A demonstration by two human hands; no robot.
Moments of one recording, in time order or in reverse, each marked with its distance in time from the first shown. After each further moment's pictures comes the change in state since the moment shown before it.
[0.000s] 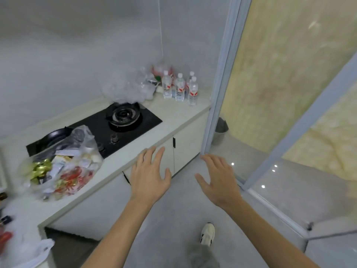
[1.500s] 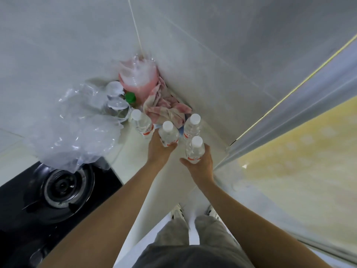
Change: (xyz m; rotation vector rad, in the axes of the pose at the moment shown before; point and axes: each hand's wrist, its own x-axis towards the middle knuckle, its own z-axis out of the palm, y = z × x) left_hand 0.689 -0.020 0.306 -0.774 -0.234 -0.514; right_hand 0.644 0.213 0.215 0.620 -0.077 0.675
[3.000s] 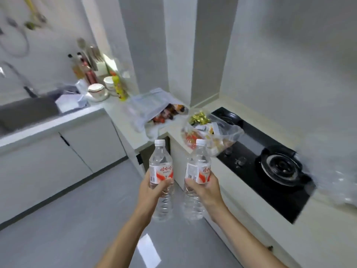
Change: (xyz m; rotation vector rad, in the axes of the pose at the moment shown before) left_hand -0.687 -0.115 -0.094 -0.786 1.522 -0.244; right_hand -0.511 -0.020 0.031 -0.106 -1.710 -0.505
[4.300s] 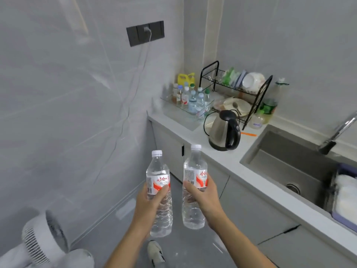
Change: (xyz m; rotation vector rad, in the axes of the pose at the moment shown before) left_hand 0.081 0.055 -0.799 -0.325 1.477 -0.004; right_hand 0.085 0.008 1.000 -0.265 -1.426 0.104
